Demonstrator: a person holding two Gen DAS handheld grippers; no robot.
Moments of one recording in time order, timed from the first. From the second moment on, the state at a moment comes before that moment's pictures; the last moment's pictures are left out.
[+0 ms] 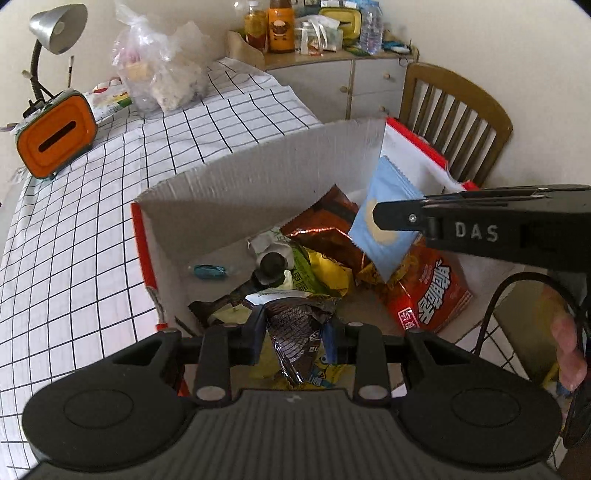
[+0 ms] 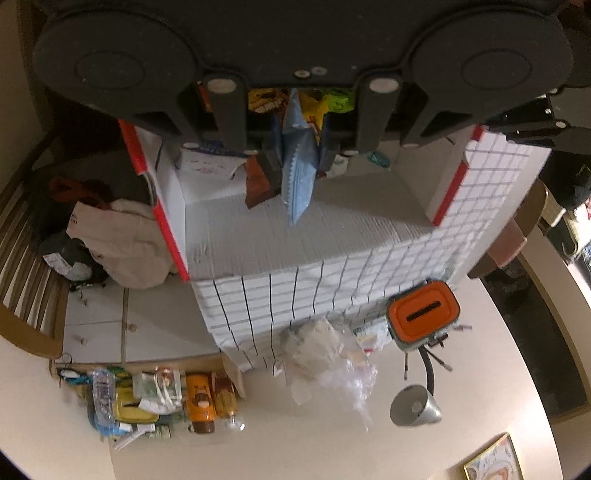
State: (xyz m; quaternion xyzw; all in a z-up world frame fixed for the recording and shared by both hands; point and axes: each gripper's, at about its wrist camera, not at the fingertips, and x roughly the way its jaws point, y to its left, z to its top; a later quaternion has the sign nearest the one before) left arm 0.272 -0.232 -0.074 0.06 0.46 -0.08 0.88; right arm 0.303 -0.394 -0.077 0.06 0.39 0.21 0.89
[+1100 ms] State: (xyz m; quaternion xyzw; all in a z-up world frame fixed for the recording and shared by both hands) left arm 0.261 -0.224 -0.071 0.04 0.45 -0.05 0.89; right arm 0.284 -0.404 -0.084 -0.04 0.43 0.20 0.88
